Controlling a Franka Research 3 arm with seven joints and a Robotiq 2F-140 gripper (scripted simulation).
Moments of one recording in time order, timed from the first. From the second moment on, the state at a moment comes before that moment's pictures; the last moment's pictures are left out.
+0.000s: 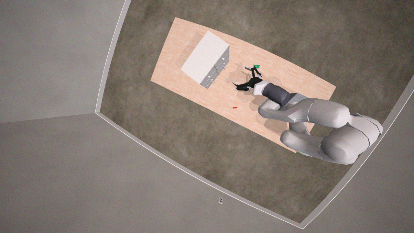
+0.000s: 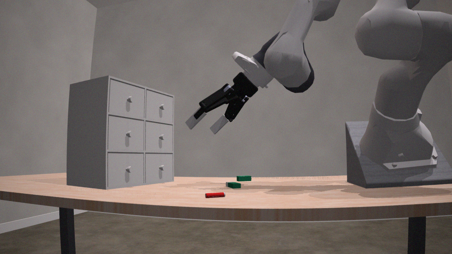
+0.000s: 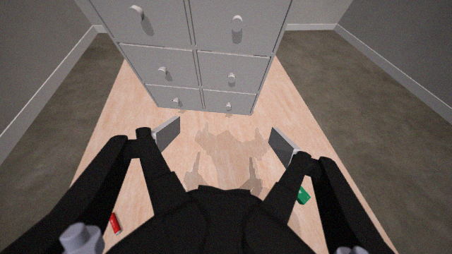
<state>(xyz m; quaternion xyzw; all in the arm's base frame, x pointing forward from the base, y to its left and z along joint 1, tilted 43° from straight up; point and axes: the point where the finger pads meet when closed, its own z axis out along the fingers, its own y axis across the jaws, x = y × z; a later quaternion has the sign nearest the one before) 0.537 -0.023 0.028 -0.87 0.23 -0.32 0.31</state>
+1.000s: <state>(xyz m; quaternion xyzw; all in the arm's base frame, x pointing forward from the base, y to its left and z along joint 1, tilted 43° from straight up) 0.565 -0.026 0.019 -0.80 0.27 -0.46 0.26</state>
